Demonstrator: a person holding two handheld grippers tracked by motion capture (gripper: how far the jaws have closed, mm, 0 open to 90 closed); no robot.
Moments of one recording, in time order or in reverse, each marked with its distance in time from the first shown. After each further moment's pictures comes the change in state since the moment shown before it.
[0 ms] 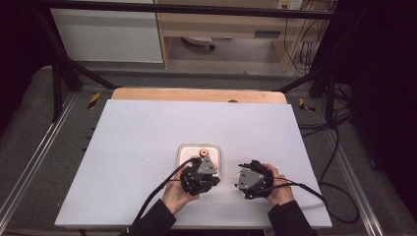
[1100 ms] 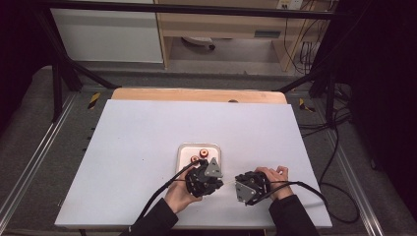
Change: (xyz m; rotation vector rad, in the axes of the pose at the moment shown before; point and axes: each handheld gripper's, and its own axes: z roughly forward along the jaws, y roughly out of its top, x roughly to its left) left arm -0.007 0.008 0.005 0.055 -0.034 0.067; right arm 0.010 0.002 0.006 0.050 0.002 -0.415
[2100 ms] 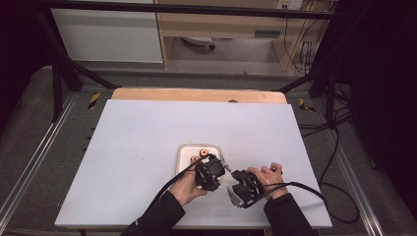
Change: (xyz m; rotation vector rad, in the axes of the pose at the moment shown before) left arm 0.013 0.022 0.027 0.311 0.019 -0.053; right arm 0.000 0.023 0.005 0.120 -0.113 -0.226
